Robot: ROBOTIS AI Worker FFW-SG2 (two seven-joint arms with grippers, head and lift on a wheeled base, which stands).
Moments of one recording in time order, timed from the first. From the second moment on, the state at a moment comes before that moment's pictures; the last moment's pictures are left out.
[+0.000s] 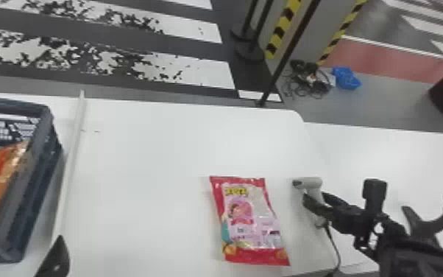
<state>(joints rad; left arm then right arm) 1.04 0.19 -0.07 -2.37 0.20 0.04 -0.11 0.25 -0.46 -0.41 -1.30 -0.25 0.31 0.56</state>
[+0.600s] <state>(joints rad) 1.01 0.20 -0.07 -2.34 0.19 0.04 -0.11 0.29 -0.52 -0.57 -1.76 -0.34 1.10 0.78</state>
